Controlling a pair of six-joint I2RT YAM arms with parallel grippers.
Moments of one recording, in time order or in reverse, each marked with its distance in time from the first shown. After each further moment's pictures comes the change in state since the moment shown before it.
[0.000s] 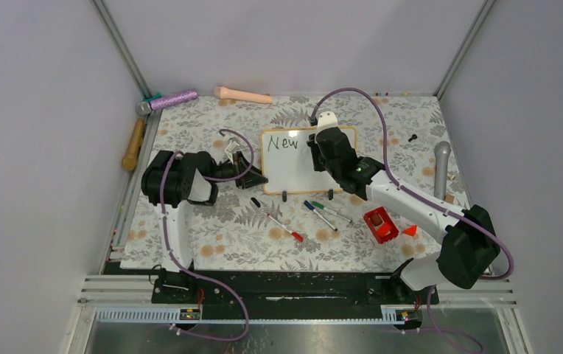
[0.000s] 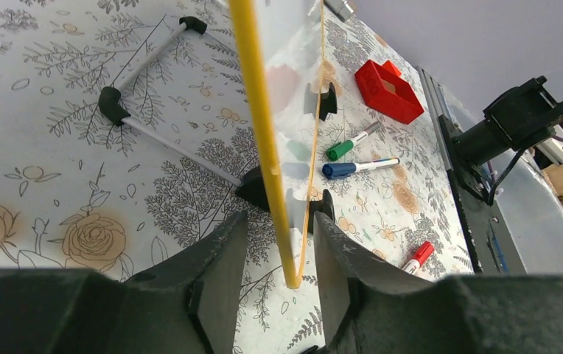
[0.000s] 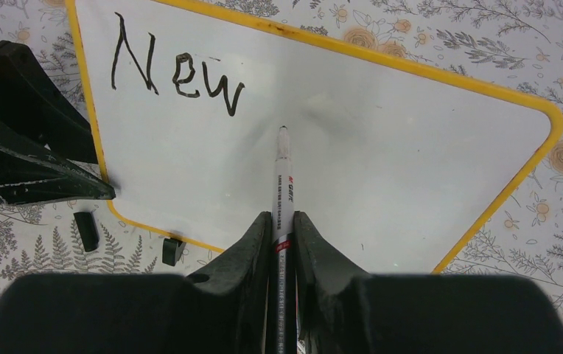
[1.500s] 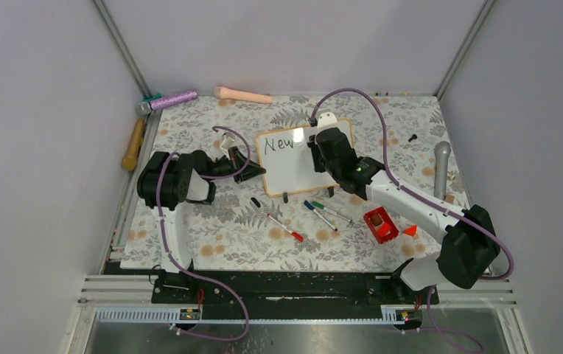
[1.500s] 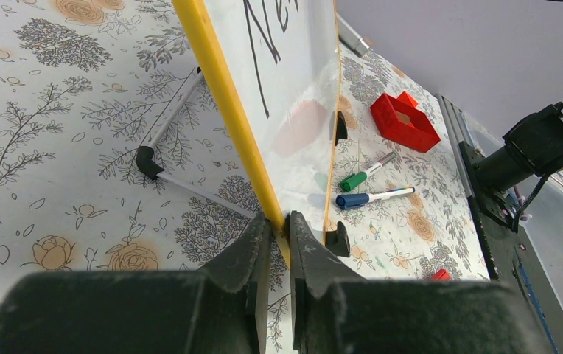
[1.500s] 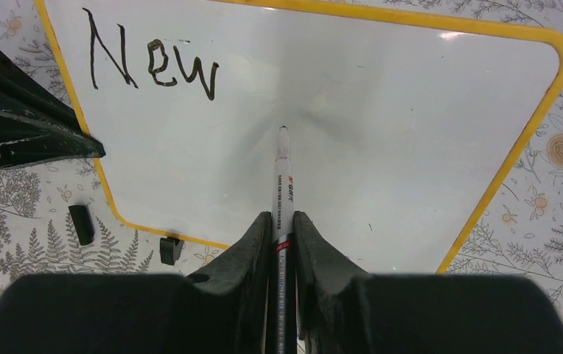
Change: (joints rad) left arm 0.010 -0.037 -0.008 0.051 -0.065 -0.008; right arm 0.000 0.000 0.004 -0.022 0.000 -0.002
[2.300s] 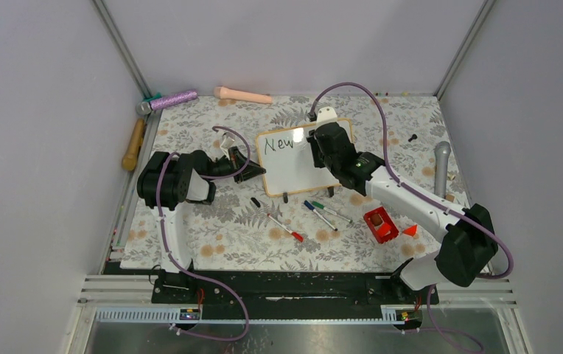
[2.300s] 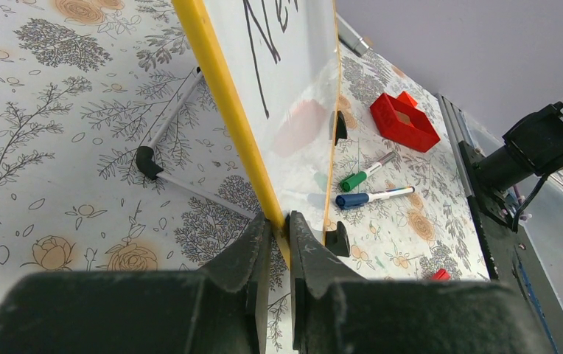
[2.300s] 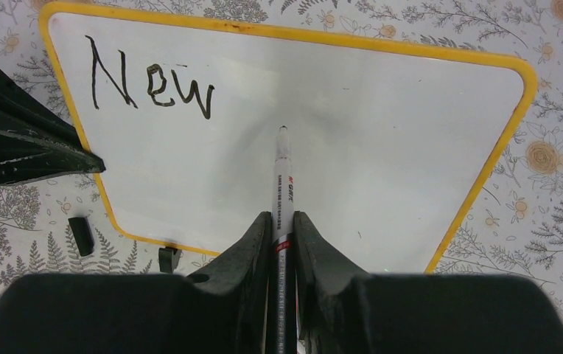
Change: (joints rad) left arm 0.000 0.000 0.000 0.000 0.001 0.000; right arm 0.000 0.017 0.064 -0.045 0.027 -0.006
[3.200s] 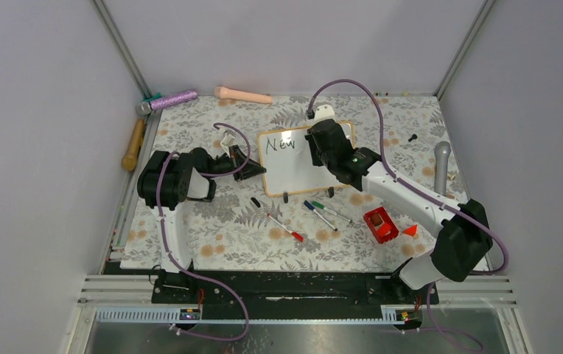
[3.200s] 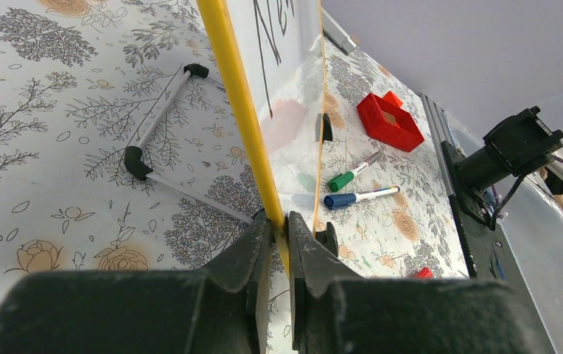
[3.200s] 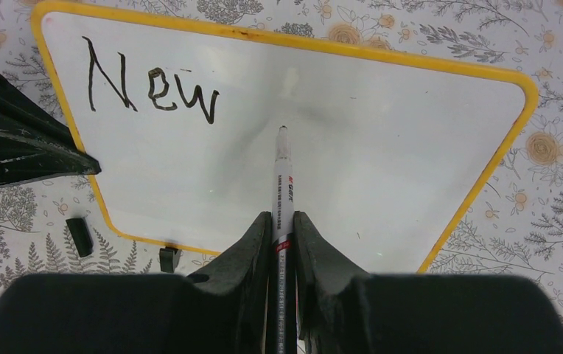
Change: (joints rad) left arm 0.000 0.002 0.031 -0.022 0.035 -0.052; right arm 0.000 0.046 0.060 -0.066 0.012 0.023
